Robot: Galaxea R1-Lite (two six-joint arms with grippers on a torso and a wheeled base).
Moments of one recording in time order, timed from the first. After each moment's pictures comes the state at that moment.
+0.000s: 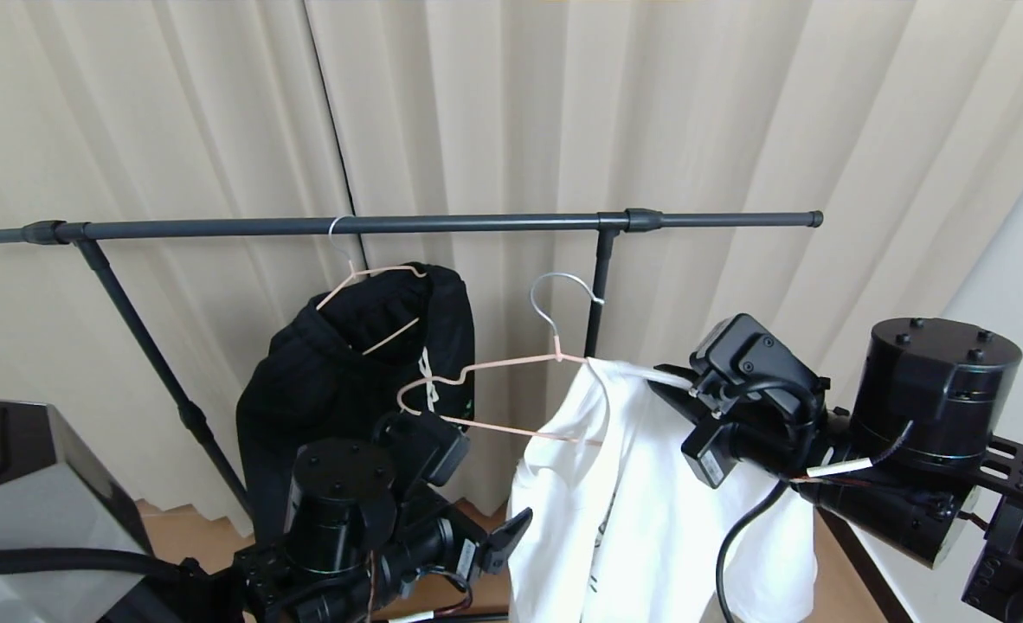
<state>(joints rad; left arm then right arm) -0.73 1.95 -0.42 -1.14 0.08 0.02 0.63 1.66 -0.56 -0.89 -0.11 -0.44</state>
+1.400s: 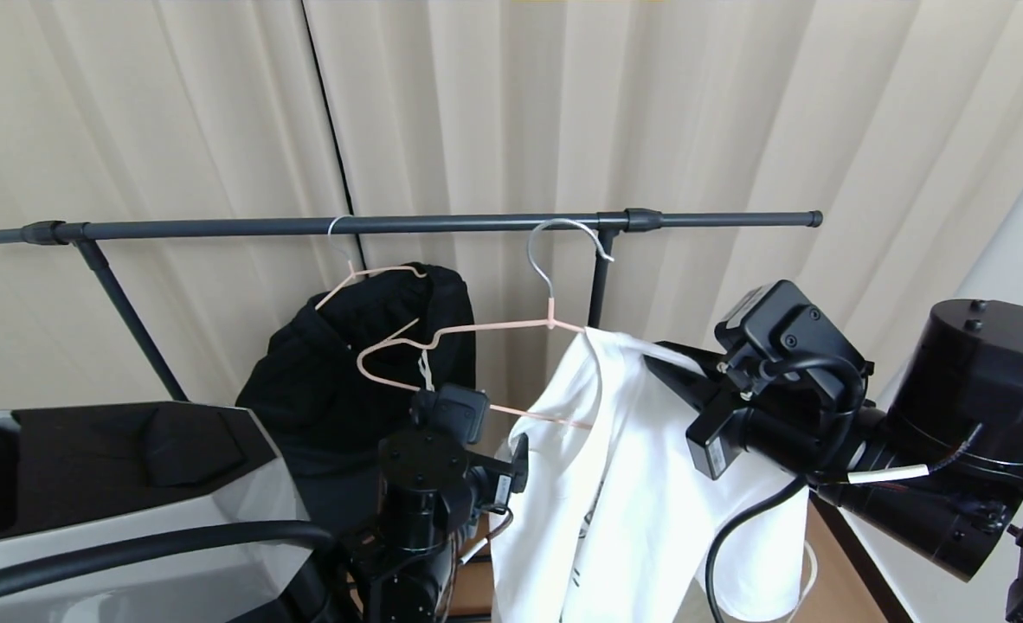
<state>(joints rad) -0.78 2.16 -0.61 -1.33 0.55 0.04 0.69 1.59 -0.58 -0.90 -0.14 -0.37</state>
